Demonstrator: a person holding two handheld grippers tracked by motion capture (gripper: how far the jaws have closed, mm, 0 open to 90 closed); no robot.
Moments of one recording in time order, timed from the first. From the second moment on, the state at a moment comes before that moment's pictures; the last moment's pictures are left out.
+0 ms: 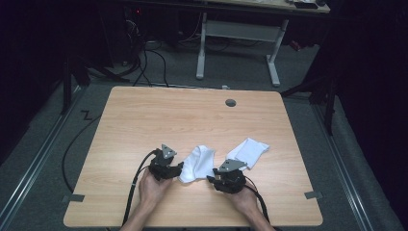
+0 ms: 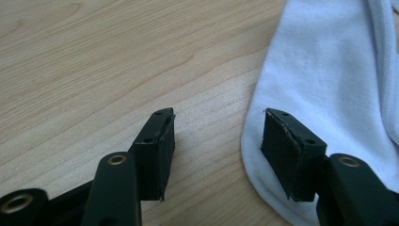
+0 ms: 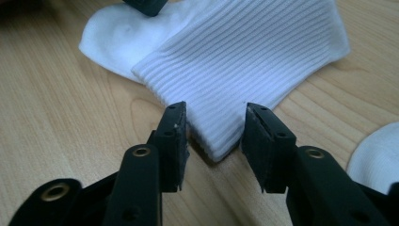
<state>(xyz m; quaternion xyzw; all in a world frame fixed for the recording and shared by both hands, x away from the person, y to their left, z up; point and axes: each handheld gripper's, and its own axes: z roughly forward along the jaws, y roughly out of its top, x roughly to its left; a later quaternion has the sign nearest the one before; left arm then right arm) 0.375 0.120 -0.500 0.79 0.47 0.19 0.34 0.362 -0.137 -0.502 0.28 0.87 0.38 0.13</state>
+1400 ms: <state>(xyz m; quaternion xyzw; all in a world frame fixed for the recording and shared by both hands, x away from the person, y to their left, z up) 0.331 0.088 -0.505 0.79 0.44 0.20 0.36 0.395 -0.146 -0.412 0.33 0.81 0.44 0.18</state>
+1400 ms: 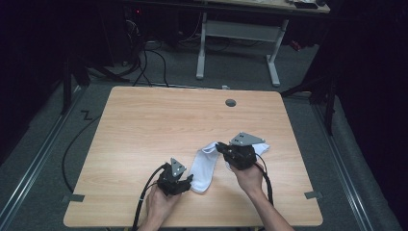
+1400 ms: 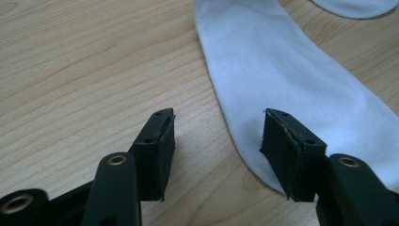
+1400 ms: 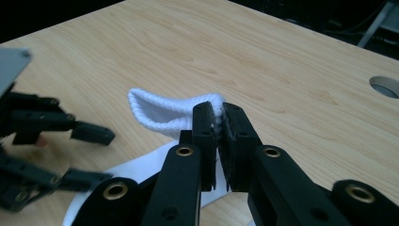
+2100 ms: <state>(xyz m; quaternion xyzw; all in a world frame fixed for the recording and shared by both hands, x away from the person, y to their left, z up) 0.323 0.081 -0.506 0.80 0.43 0.19 0.37 0.464 -0.105 -0.450 0.39 0.82 0.38 0.18</state>
